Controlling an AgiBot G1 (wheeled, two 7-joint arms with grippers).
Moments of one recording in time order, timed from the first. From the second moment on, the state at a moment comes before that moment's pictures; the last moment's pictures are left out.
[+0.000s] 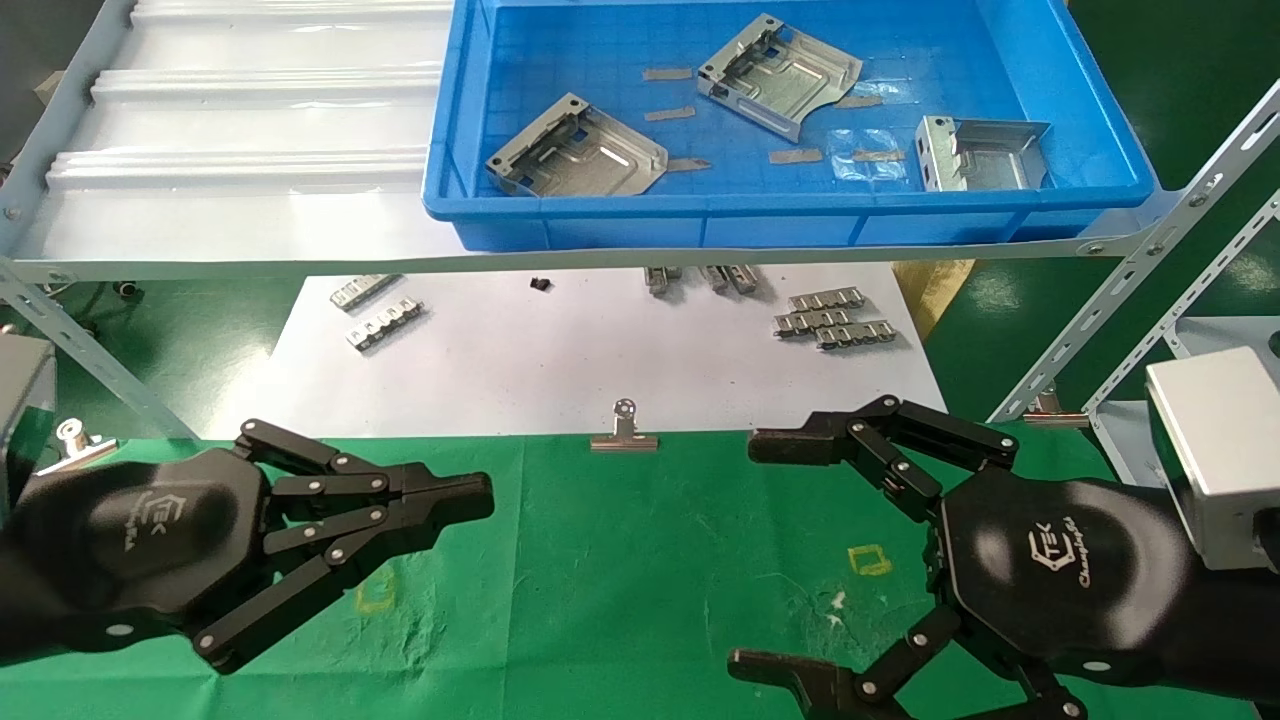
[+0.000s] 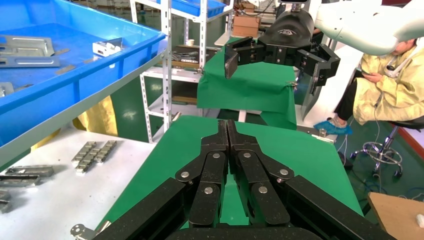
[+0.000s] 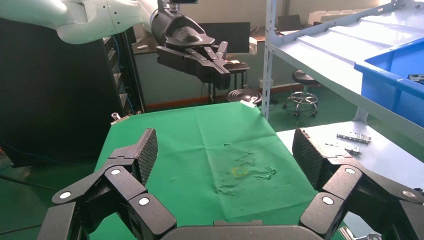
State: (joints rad) left arm -1.04 0.54 0.37 -1.17 0.60 1.37 -0.11; right arm 1.08 -0.61 -0.28 1.28 -0.73 -1.50 0.19
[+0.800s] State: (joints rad) left arm -1.04 0.54 0.37 -1.17 0.60 1.37 -0.11; right arm 1.10 -0.62 -0.28 1.28 -0.74 -1.48 0.19
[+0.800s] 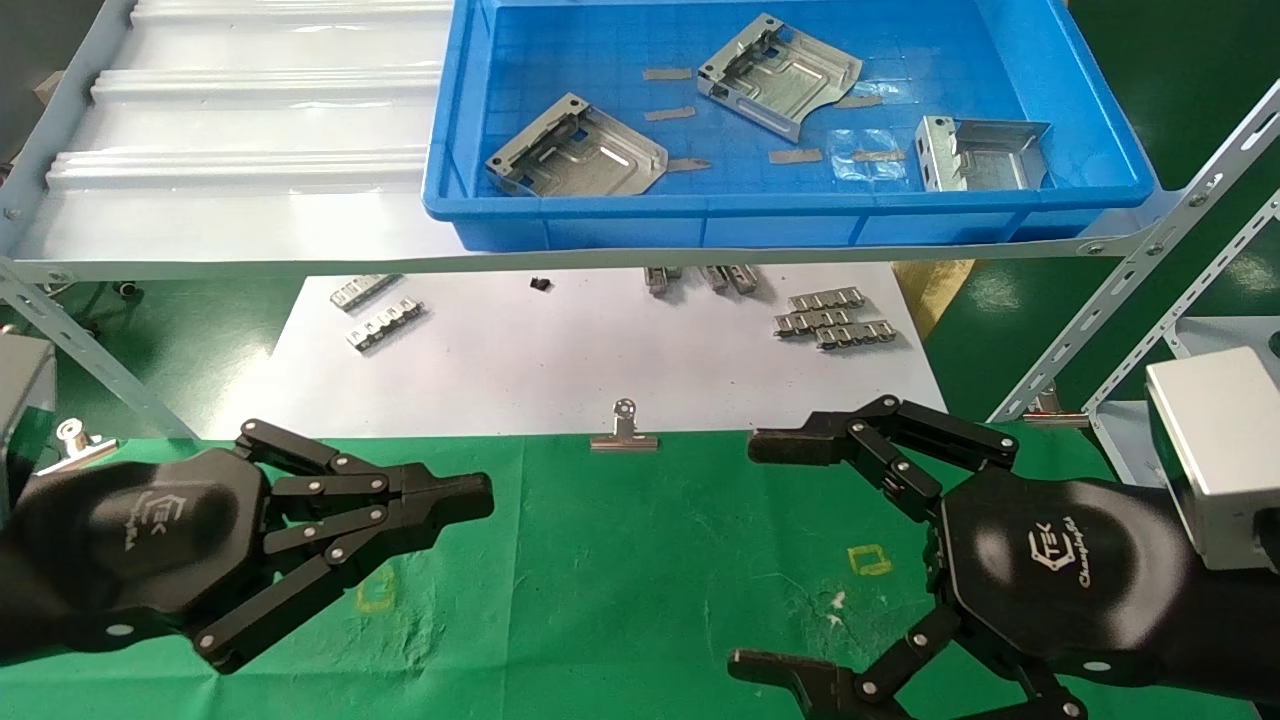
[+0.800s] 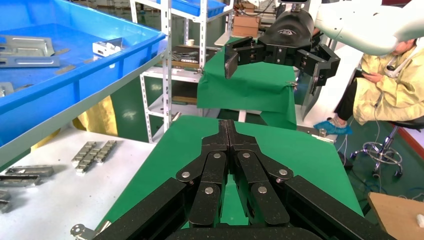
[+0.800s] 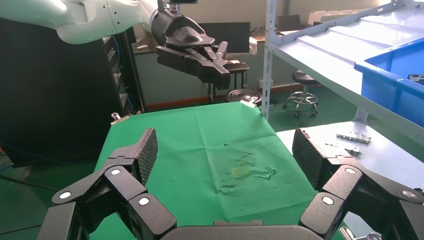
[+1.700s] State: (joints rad) left arm -1.04 0.54 0.37 -1.17 0.60 1.37 -0.11; right arm 1.82 -1.13 -0.57 0.58 -1.39 -0.98 0.29
